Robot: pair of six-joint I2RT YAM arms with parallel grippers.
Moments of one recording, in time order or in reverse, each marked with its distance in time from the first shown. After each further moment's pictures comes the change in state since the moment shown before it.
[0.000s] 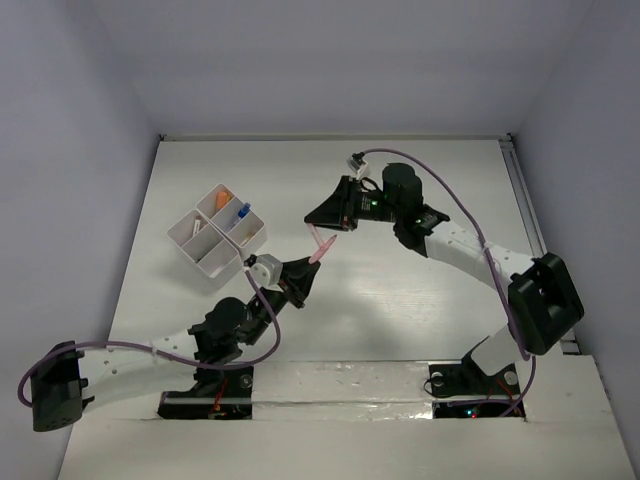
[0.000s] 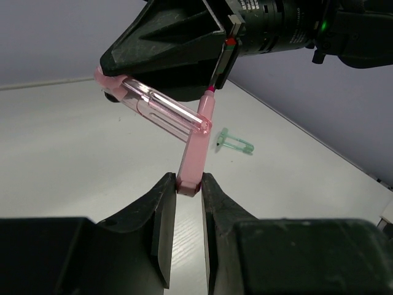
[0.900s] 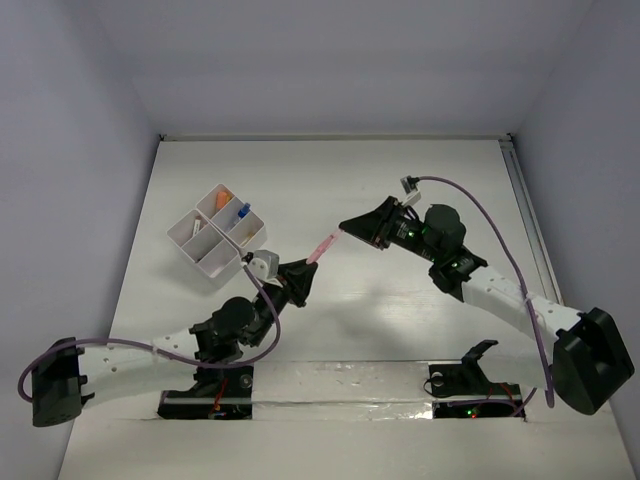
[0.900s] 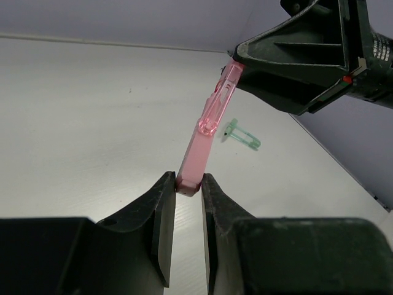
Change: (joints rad) left arm -0.031 0.000 0.027 -0.118 -0.164 -0.173; right arm -0.022 -0.362 -0.418 0.187 0.303 0.026
